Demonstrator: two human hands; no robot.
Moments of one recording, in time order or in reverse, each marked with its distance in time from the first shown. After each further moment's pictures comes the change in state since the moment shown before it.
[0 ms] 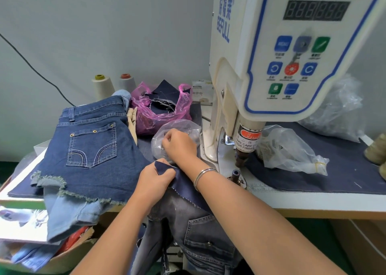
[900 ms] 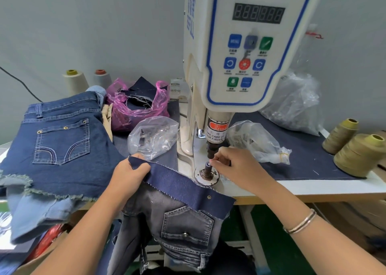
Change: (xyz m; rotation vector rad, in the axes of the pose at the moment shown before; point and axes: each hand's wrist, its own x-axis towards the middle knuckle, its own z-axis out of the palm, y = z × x) left_hand 0.001 -0.004 0.001 0.040 0.022 -0.012; right_hand -0.131 0.102 -0.143 -0.045 0.006 -0.195
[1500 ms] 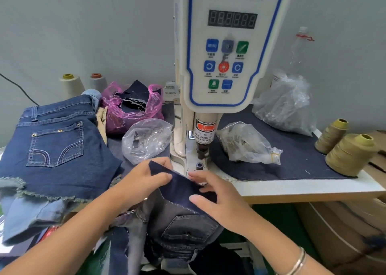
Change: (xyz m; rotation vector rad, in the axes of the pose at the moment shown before) left_hand -0.035 0.069 0.008 -0.170 -0.643 0.153; right_hand -0.055 -0.017 0.029 0.445 -0.130 0.036
